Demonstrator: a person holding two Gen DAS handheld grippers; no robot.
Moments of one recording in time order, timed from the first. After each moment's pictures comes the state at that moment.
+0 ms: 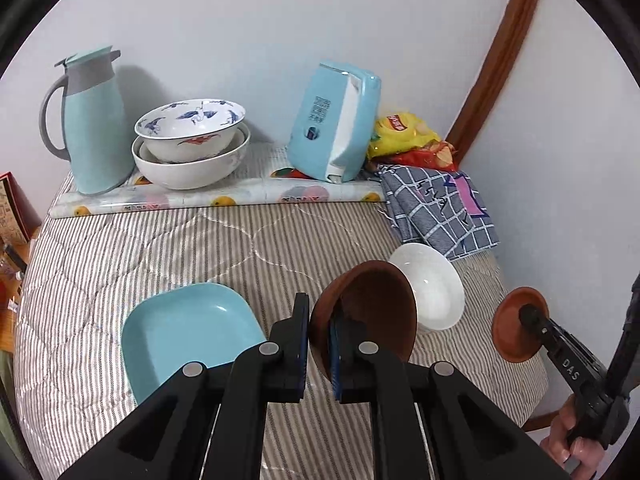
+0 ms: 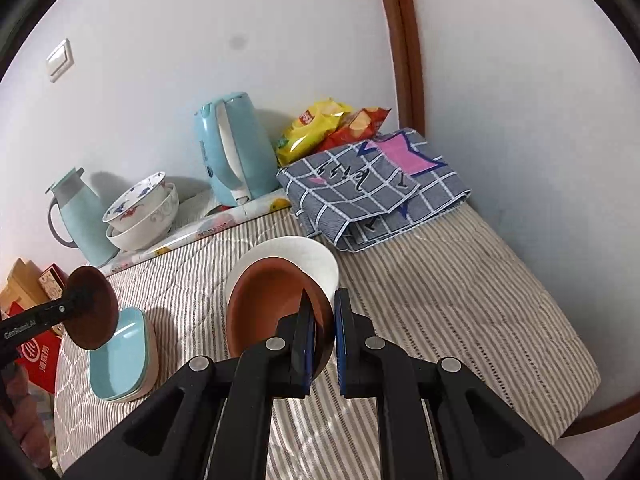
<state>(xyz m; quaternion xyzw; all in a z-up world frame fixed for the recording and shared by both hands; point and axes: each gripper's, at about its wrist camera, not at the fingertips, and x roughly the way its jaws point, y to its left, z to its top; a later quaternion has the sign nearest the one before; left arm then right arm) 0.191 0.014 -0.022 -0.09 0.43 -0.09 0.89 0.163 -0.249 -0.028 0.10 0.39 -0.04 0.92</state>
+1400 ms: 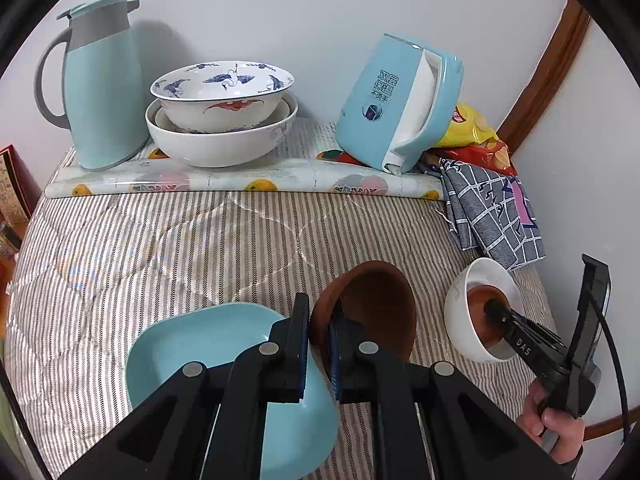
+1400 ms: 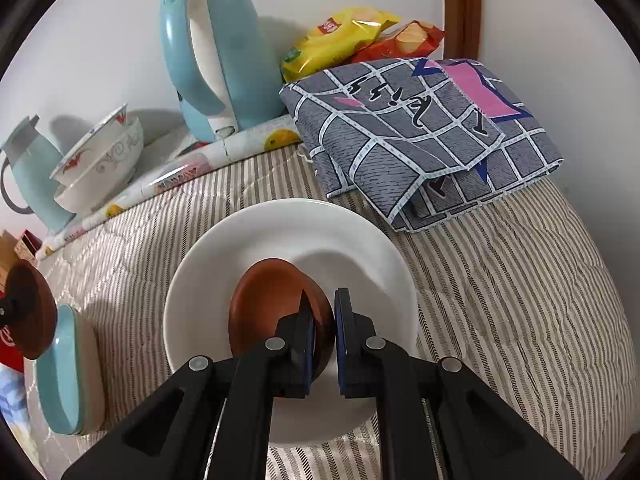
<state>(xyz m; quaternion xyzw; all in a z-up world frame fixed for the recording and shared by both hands) 0.249 0.047 -0.071 -0.11 0.47 -0.05 0.87 0.283 -0.226 -0.126 0.07 0.48 -0.02 0.87</state>
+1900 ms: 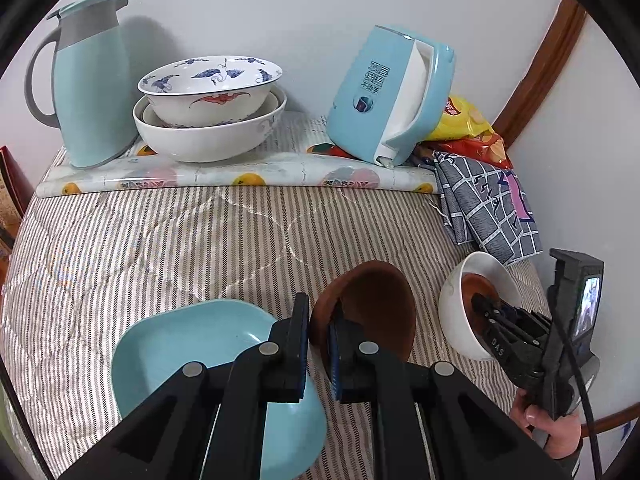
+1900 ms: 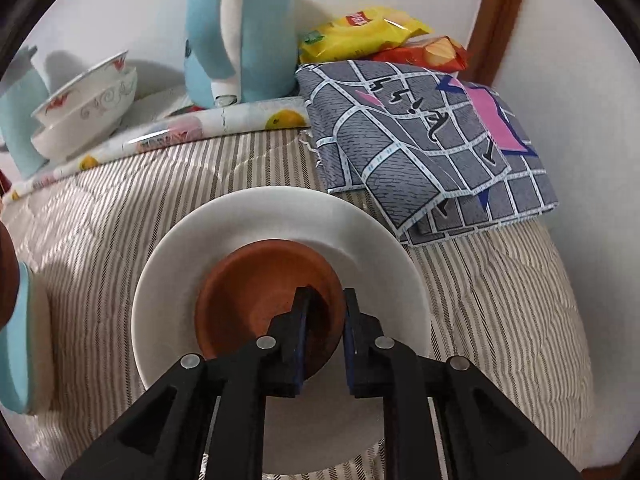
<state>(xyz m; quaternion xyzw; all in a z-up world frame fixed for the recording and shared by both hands) 0.250 0.038 -0.075 -0.10 0.48 -0.06 0.87 0.297 -0.202 -0.135 -0.05 0.50 -0.04 0.87</state>
